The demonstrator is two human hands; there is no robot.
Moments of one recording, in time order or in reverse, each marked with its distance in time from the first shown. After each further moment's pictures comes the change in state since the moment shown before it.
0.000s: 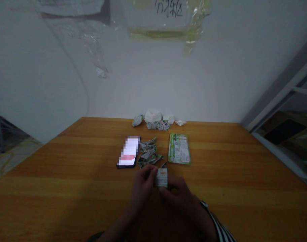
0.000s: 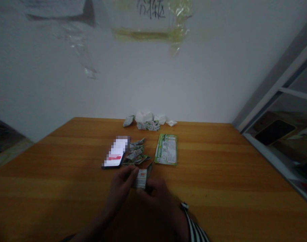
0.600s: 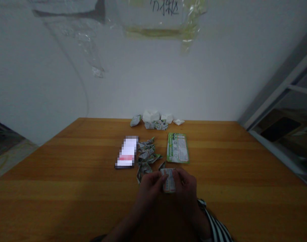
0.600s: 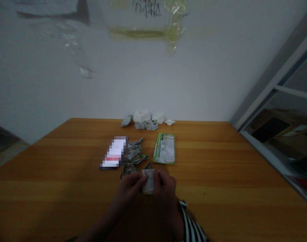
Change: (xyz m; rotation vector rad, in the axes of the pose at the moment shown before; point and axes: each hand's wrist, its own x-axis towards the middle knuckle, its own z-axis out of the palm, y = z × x) left_hand -0.009 -0.006 0.019 -0.101 -0.270 -0.173; right_hand -0.001 0.007 0.002 0.003 0.494 0.063
